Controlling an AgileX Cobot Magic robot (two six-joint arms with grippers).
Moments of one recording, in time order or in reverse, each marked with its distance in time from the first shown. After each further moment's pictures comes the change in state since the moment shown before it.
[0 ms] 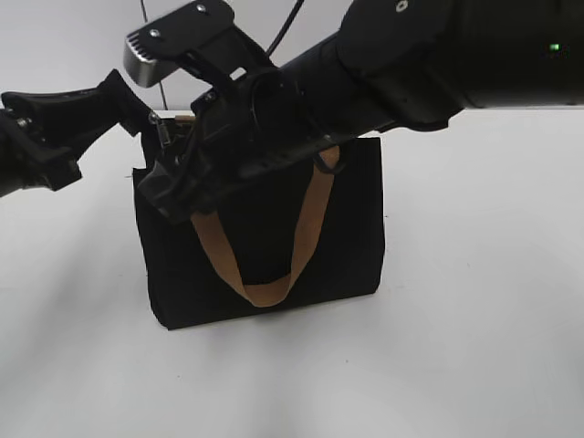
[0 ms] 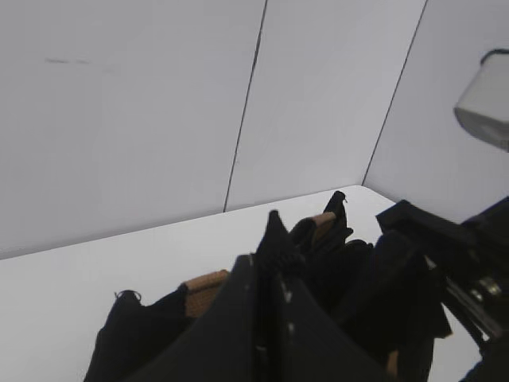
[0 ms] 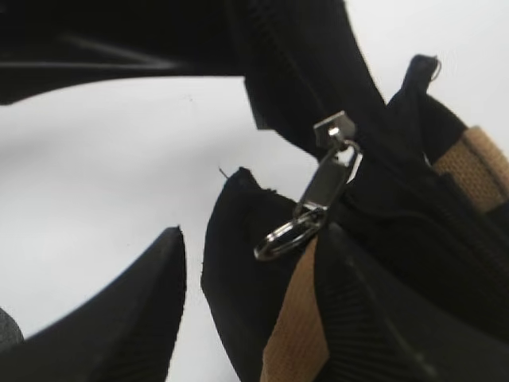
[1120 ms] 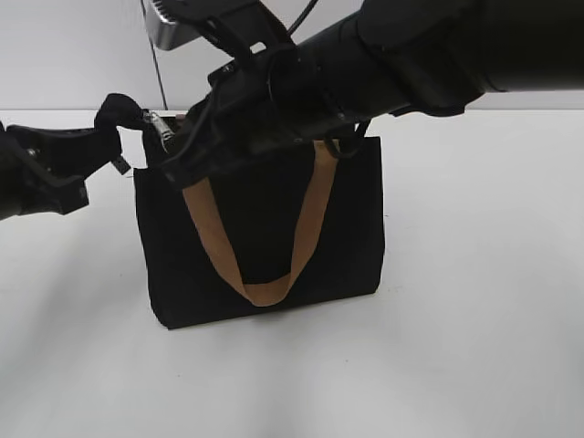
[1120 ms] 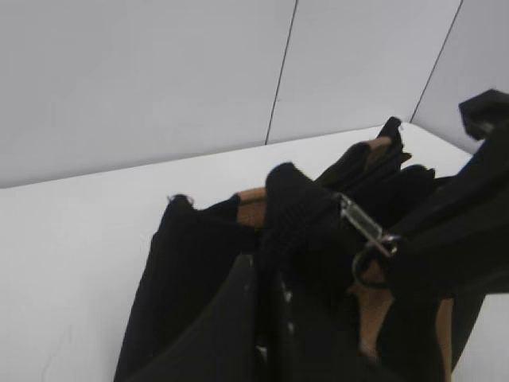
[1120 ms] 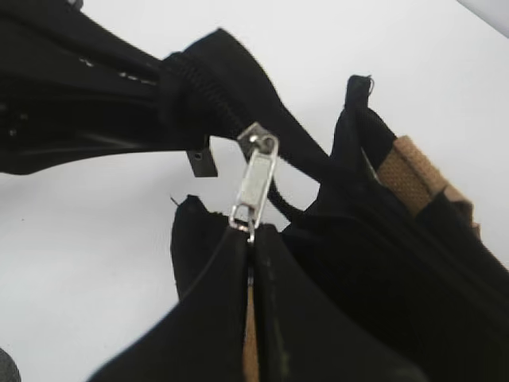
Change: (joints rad) left arm 0.000 0.000 0.000 0.011 0.195 -0.001; right arm -0.037 -0.018 0.000 0.048 -0.029 0.026
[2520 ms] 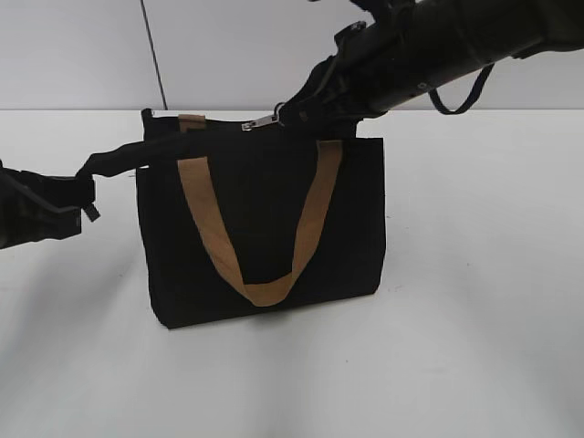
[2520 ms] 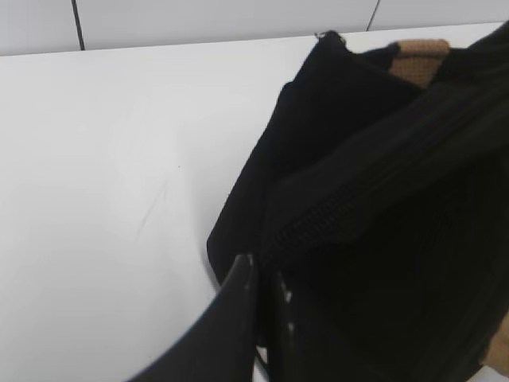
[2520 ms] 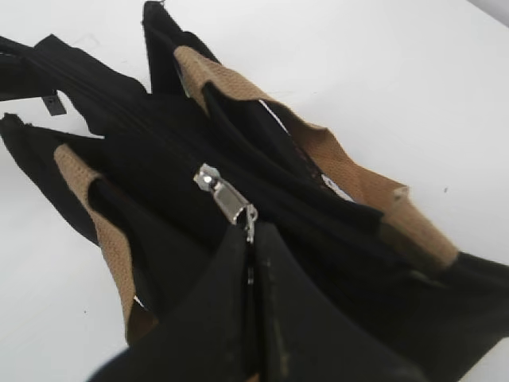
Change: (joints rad) left arm 0.000 -0.001 0.000 -0.063 0.299 0.000; right arm -0.284 -0.053 0.001 -0.044 0.246 0.004
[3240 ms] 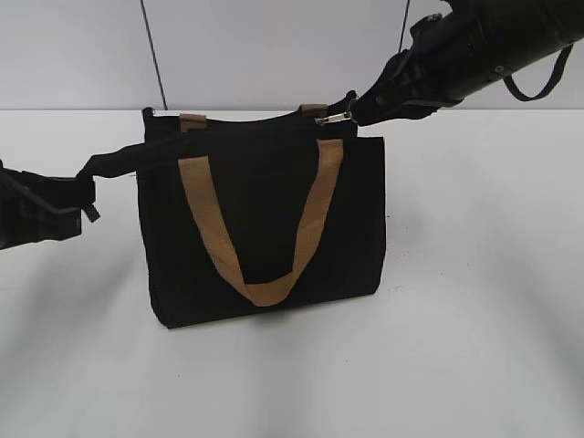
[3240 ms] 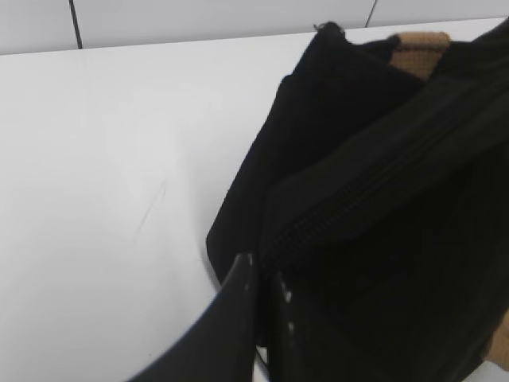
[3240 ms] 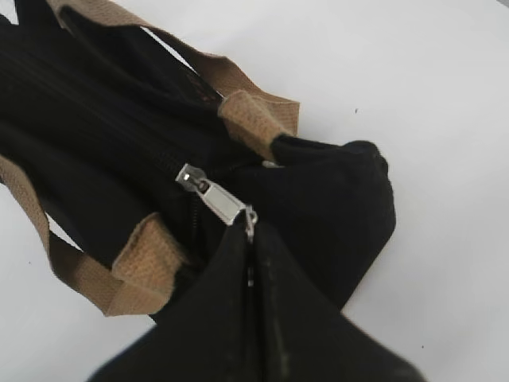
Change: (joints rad) left arm 0.000 0.000 0.000 0.004 0.005 0.000; right arm -0.157 -0.037 0.000 -0.158 0.107 0.124
